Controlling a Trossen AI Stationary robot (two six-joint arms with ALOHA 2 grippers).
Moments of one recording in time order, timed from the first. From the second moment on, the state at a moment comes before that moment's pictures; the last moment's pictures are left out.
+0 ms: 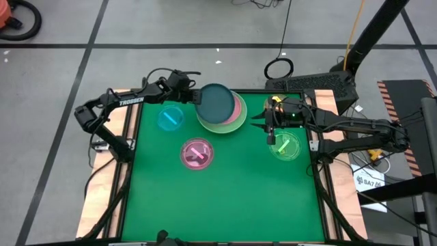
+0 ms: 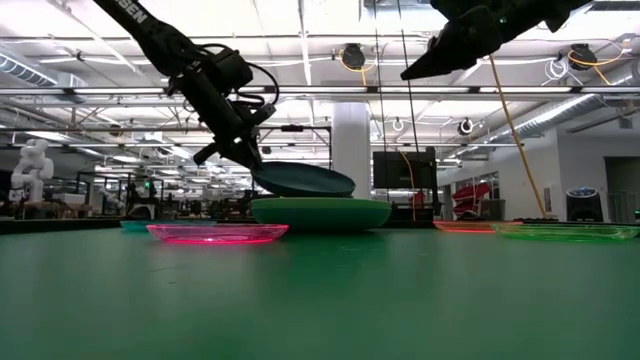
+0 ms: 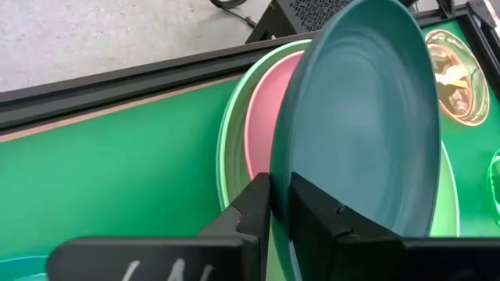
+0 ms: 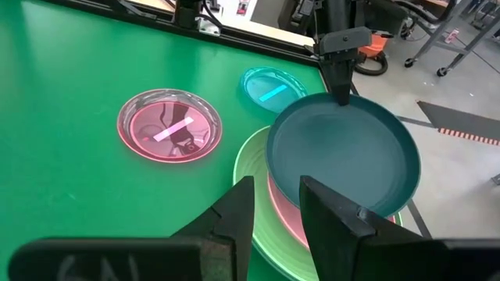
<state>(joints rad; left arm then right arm) 0.71 1.57 1.01 -0.23 0.11 -0.56 -0.28 0.99 0.74 -0.19 -0.08 -0.34</state>
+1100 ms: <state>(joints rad) 0.71 1.57 1.01 -0.24 0.17 -0.64 -0.28 0.99 0.74 -0.19 -0.08 -0.33</state>
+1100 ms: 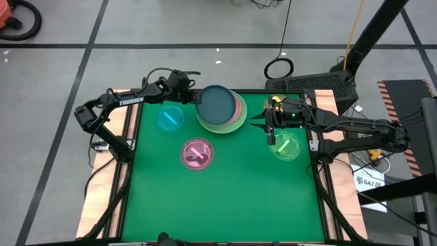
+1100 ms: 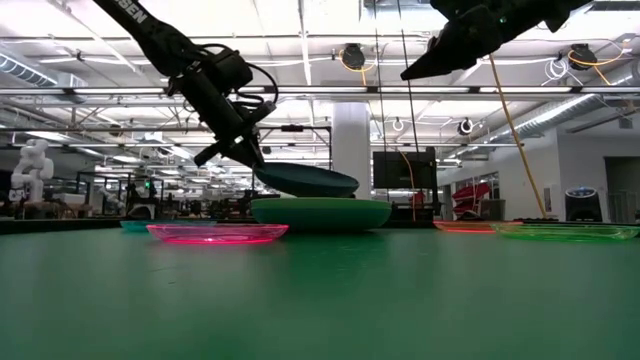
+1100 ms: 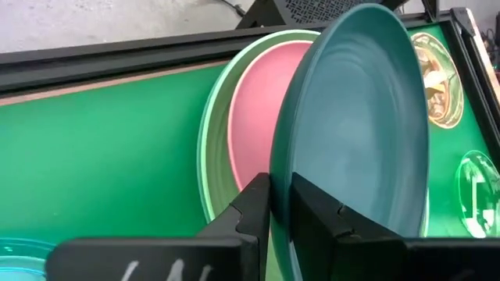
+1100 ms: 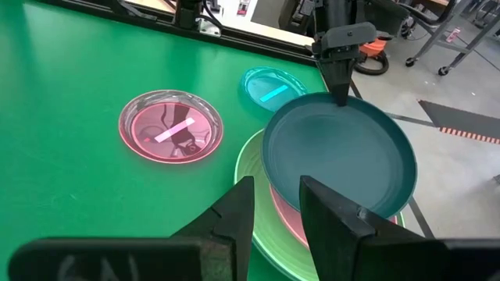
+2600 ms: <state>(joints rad) 0.73 1.57 1.01 -0.34 0.27 -0.69 -0.28 0.99 0.74 -0.21 -0.08 -0.33</state>
